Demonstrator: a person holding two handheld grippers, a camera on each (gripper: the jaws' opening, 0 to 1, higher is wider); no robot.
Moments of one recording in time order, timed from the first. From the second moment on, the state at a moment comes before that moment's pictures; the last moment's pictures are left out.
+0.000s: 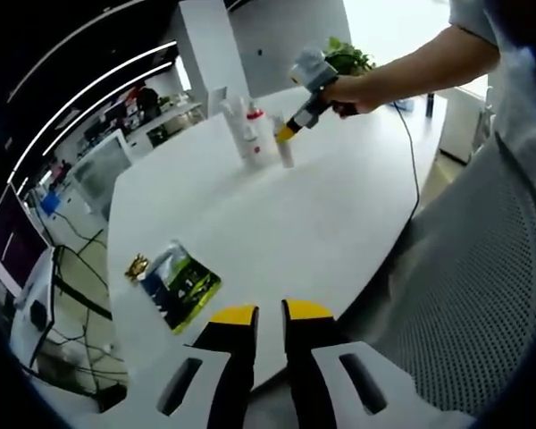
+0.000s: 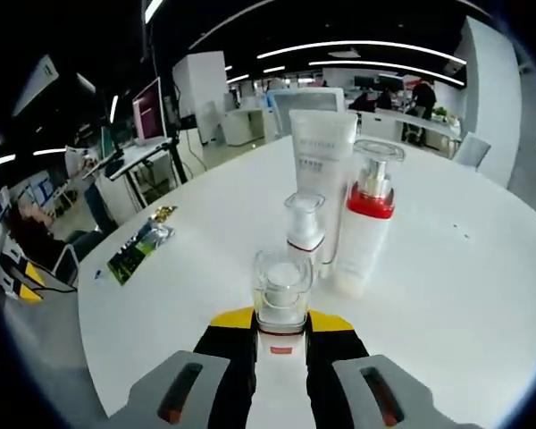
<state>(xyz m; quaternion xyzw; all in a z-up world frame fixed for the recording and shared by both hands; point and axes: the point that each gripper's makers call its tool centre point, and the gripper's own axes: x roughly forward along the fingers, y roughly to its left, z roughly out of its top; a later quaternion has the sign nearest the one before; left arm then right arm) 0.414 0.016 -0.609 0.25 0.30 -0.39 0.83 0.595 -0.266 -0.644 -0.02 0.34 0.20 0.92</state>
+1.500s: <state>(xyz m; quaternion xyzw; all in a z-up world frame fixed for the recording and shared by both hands) 0.414 0.018 -0.613 0.25 0.31 -0.39 0.83 0.644 -0.299 -0.651 0.01 0.28 0.05 0.96</state>
